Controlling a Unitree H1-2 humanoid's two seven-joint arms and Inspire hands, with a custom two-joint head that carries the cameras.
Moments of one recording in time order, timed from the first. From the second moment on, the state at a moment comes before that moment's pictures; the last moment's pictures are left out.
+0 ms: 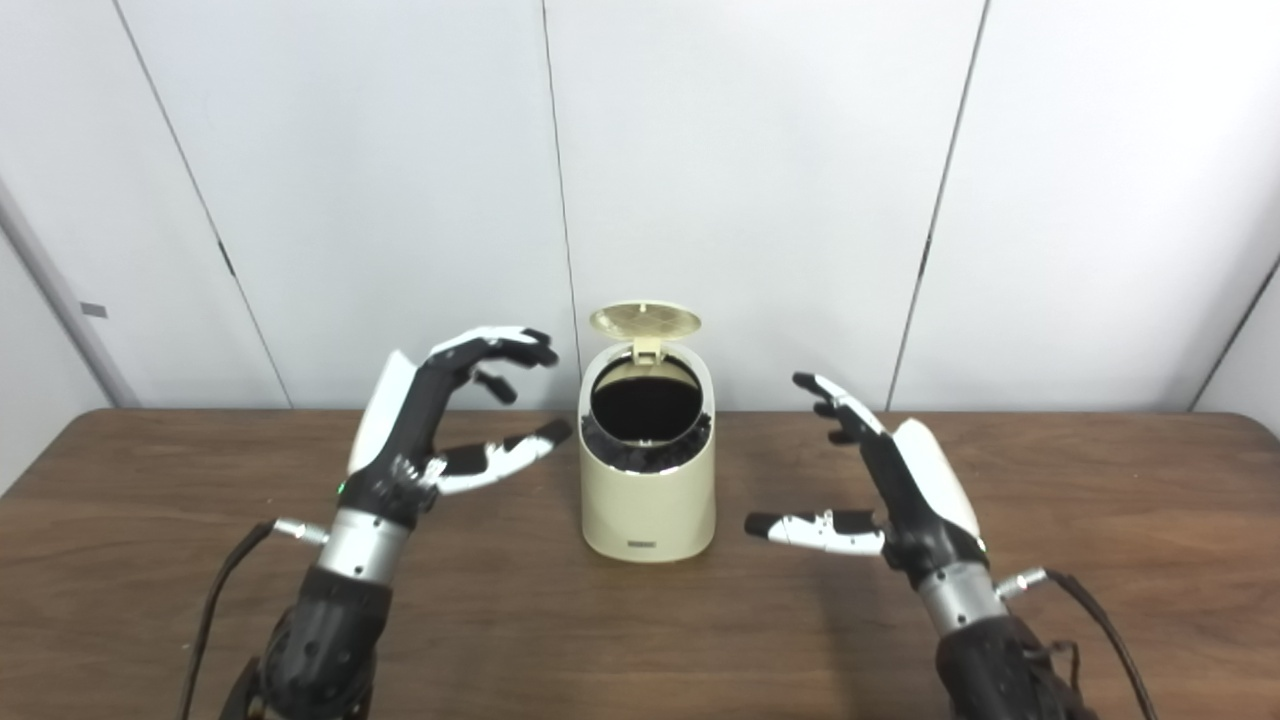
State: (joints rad) left arm -0.34 0.12 -0.06 -0.11 0.34 -0.14 0.04; right arm -0.34 -0.26 0.07 -0.07 -0.45 0.01 0.03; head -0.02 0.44
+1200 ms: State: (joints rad) left arm -0.11 0.11 -0.03 -0.08 0.22 -0.10 -0.01; right arm -0.67 -0.31 0.23 -0.11 -0.66 0.10 0.27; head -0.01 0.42
